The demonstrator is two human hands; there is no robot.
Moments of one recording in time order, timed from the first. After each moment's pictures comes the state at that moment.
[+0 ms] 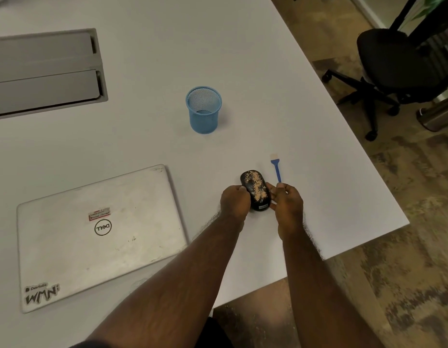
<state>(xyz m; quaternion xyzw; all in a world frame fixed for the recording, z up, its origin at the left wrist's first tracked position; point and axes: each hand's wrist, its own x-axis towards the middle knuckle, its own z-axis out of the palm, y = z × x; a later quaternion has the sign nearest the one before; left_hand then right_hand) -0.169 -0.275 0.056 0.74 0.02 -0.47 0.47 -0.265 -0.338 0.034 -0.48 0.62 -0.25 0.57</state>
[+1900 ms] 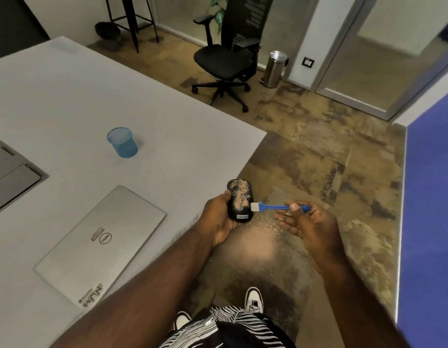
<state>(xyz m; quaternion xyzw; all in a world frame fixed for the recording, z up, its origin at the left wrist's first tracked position) -0.292 -0.040 0.252 0.47 -0.06 -0.78 0.41 -0.472 0.023 0.293 -0.34 0.60 -0.52 0.50</state>
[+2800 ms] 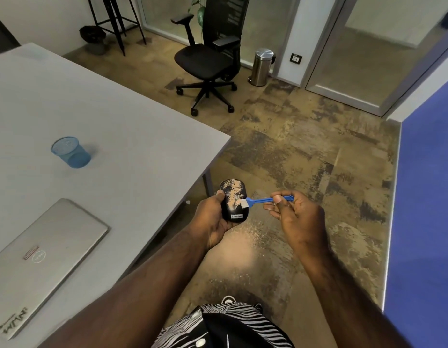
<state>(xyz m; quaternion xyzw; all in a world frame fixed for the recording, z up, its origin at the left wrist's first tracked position) -0.468 -0.086 0.260 0.52 -0.06 -0.75 0.41 -0.629 -0.038 0.296 -0.50 0.62 -0.48 0.35</state>
